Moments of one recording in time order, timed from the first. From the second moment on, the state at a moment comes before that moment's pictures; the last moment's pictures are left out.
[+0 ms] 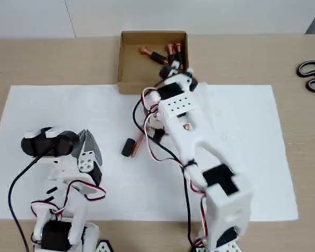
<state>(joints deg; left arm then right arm) 2.0 -103.2 80.4 53.9 17.0 -28.0 17.9 -9.1 78.9 -45.4</state>
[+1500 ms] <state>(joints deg) 16.8 -103.2 80.5 52.5 17.0 -13.7 -55.3 67.3 27.7 -12.5</state>
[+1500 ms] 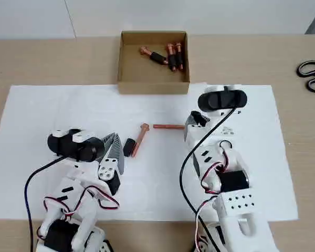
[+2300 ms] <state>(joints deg) 16.8 -96.1 54.4 53.8 17.0 -14.0 -95.0 96.5 13.4 -11.6</state>
